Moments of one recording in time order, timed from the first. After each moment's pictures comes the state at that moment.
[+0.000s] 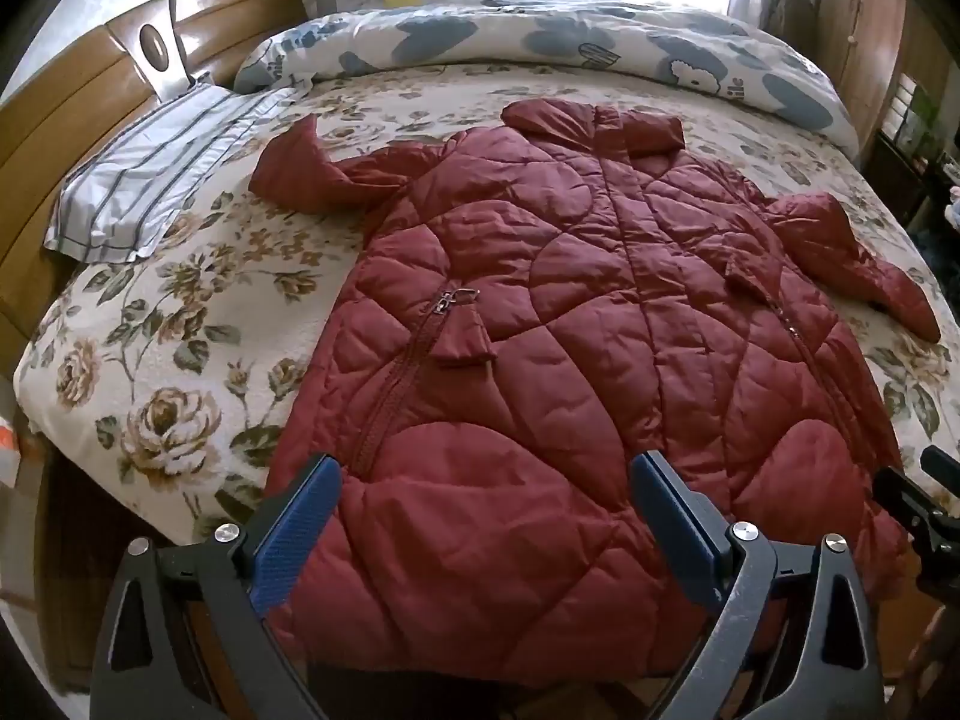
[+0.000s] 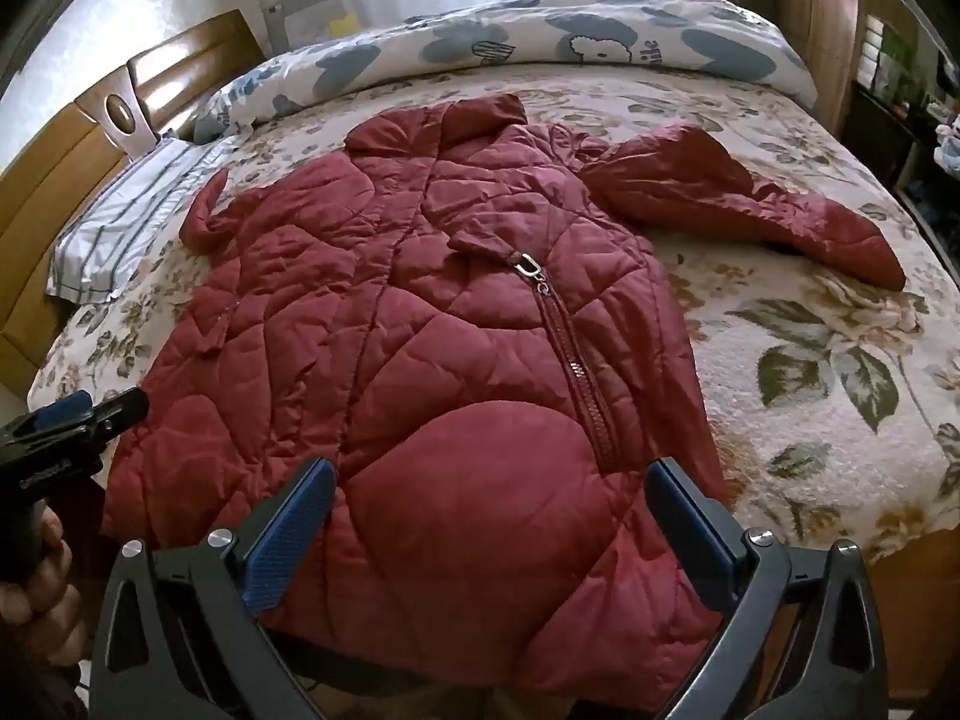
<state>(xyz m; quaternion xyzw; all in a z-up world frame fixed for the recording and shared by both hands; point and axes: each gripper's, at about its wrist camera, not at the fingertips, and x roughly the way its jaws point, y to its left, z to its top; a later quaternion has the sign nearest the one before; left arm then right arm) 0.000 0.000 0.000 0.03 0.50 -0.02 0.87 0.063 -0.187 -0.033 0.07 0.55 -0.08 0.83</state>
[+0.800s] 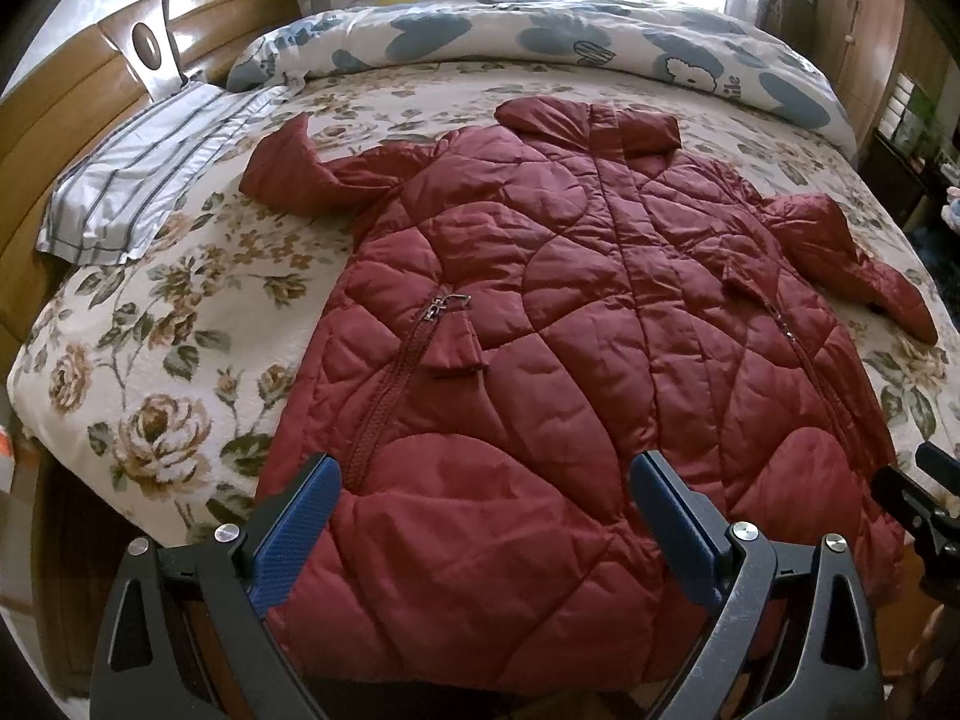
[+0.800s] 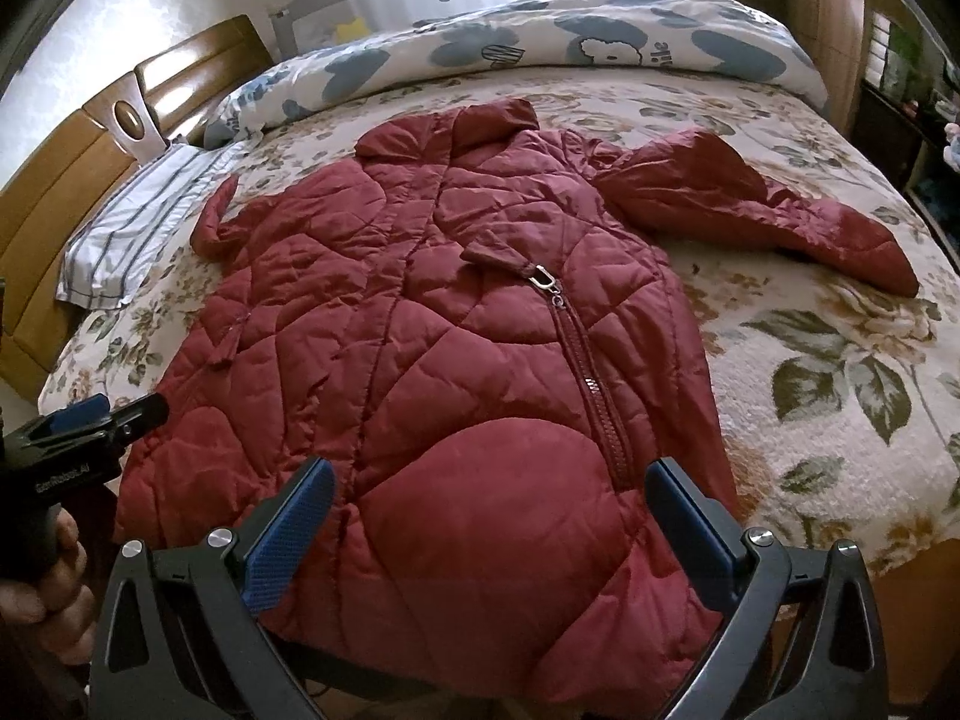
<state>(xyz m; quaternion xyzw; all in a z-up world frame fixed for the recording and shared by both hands) 0.008 -0.003 -0.002 0.03 0.49 -0.02 0.87 0.073 -0.187 -0.032 0.08 0.55 -0.07 0.83</state>
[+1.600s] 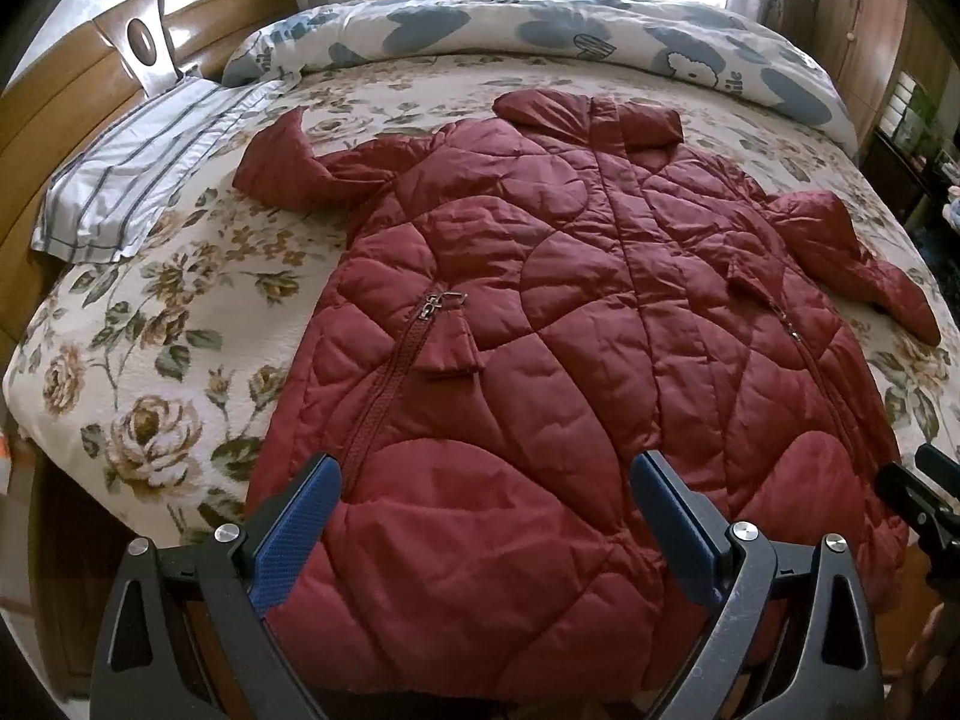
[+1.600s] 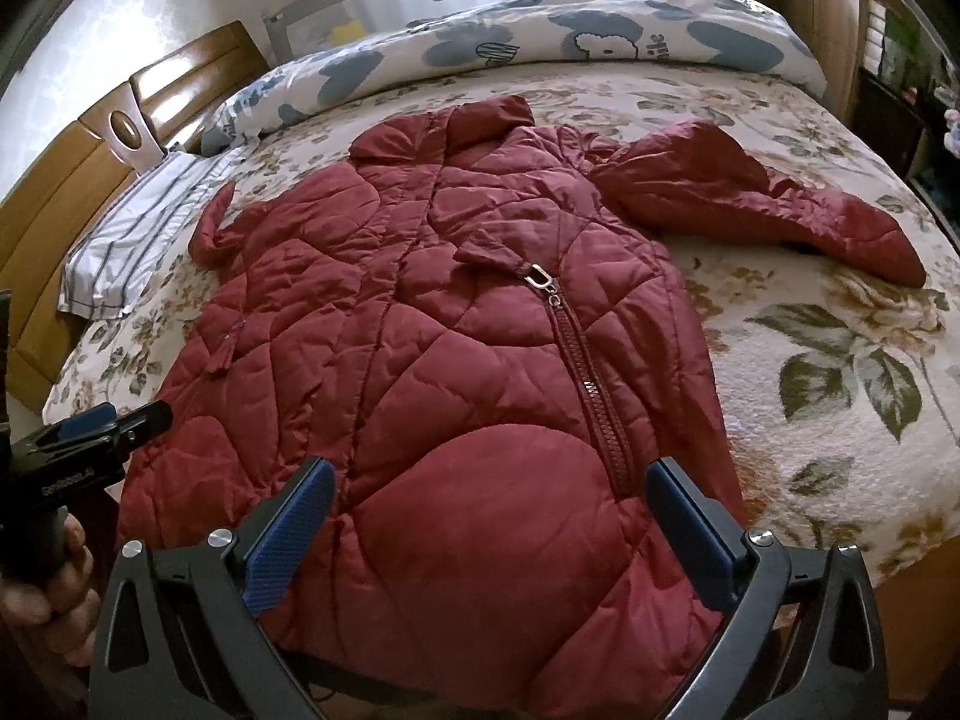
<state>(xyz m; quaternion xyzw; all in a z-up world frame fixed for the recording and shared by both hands) 0.020 -0.004 -0.011 0.04 0.53 -0.01 0.85 0.075 -0.197 -0.038 0.10 0.55 -0.06 0.83</state>
